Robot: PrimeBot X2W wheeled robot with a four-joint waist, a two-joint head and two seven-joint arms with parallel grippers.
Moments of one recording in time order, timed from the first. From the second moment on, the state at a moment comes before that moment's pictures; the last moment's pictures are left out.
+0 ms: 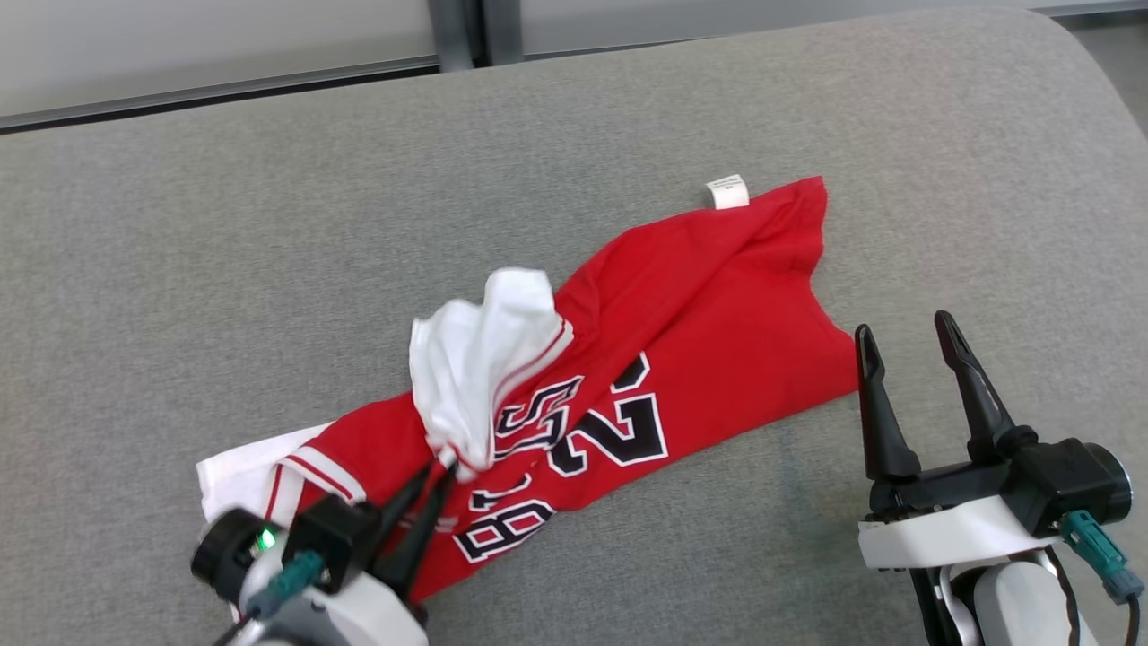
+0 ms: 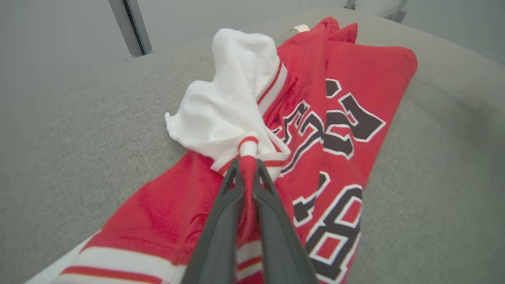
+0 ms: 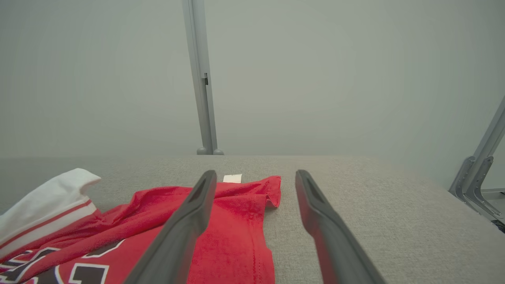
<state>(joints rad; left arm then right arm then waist) -0.33 0.57 -0.88 0.04 -0.62 0.22 -0.14 -0.15 -0.05 0.10 0.12 0.08 0.13 -0.26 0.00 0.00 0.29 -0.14</state>
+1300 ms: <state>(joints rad) -0.58 0.56 -0.87 0.16 -0.85 0.06 0.22 -0.18 -0.05 0.15 0.14 0.06 0.13 -0.26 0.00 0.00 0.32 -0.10</state>
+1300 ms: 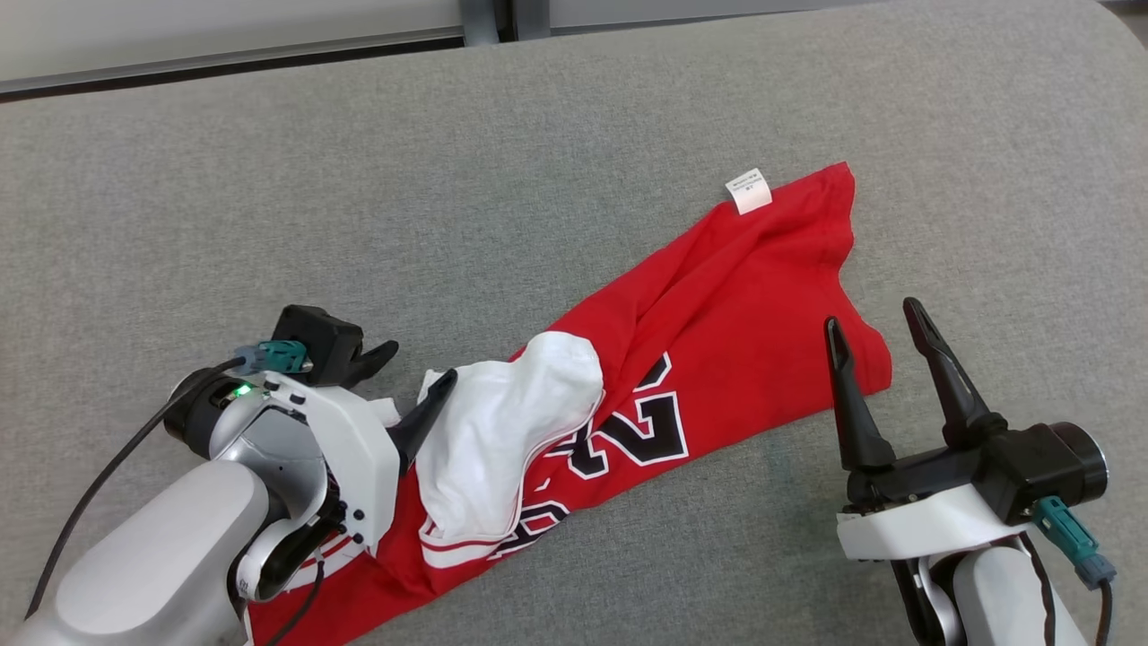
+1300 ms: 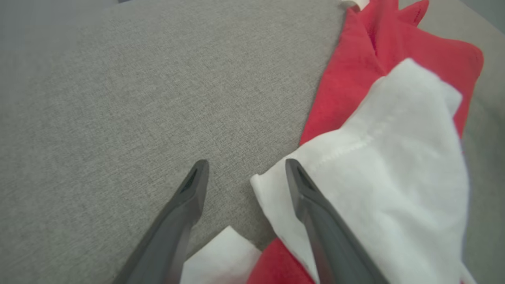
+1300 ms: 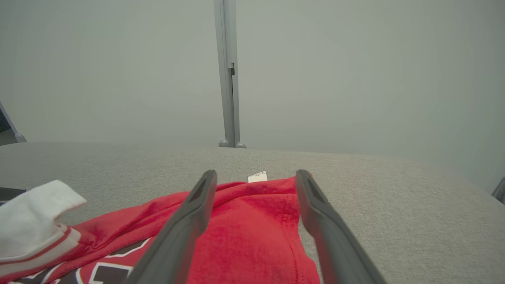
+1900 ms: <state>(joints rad) -0.58 0.59 -0.90 0.14 -0.87 0.03 0.29 -0.19 -0.05 0.14 0.12 0.07 0.13 -0.26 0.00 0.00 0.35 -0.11</state>
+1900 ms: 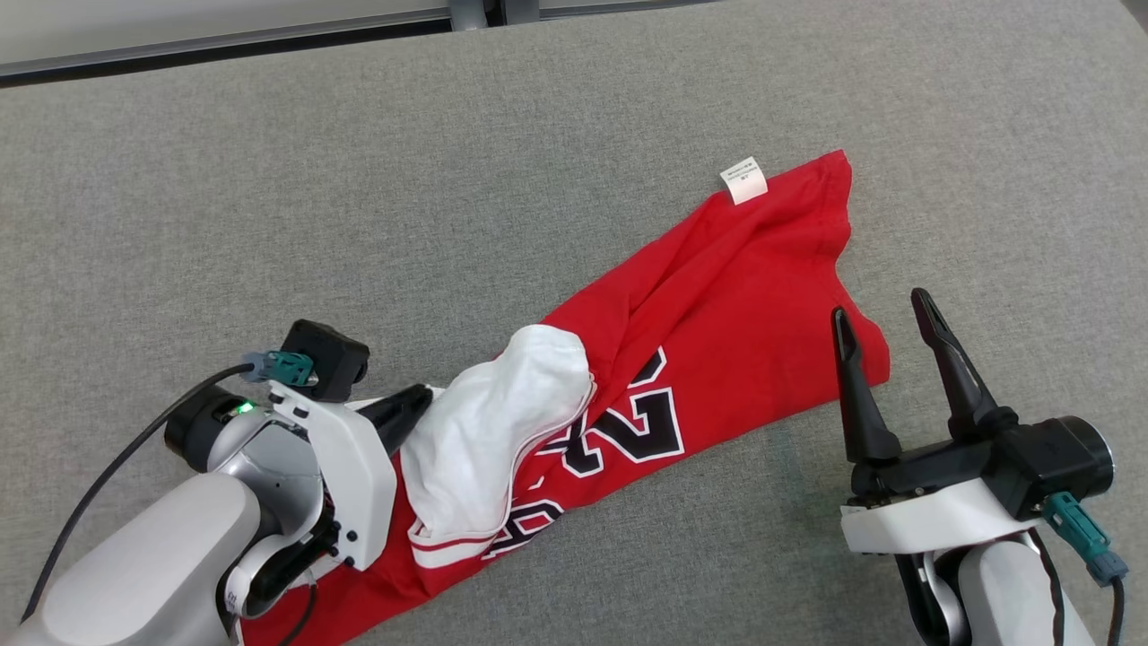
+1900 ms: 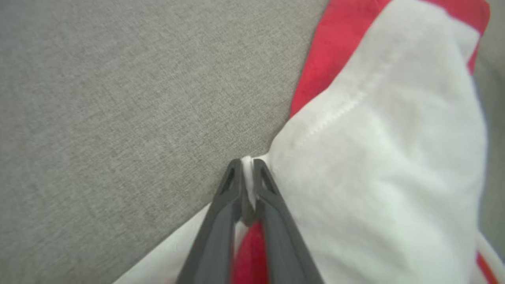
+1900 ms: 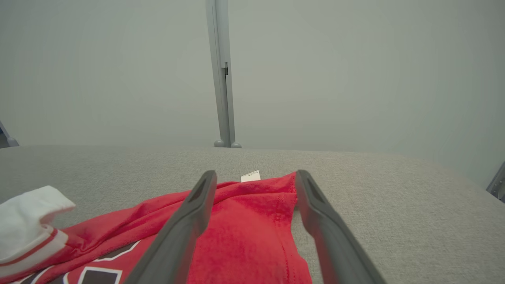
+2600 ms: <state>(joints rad) -0.57 0.62 -0.82 0.05 -0.75 0.09 -0.01 -0.19 -0.05 0.19 0.21 0.16 0.13 -0.26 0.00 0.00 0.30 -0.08</state>
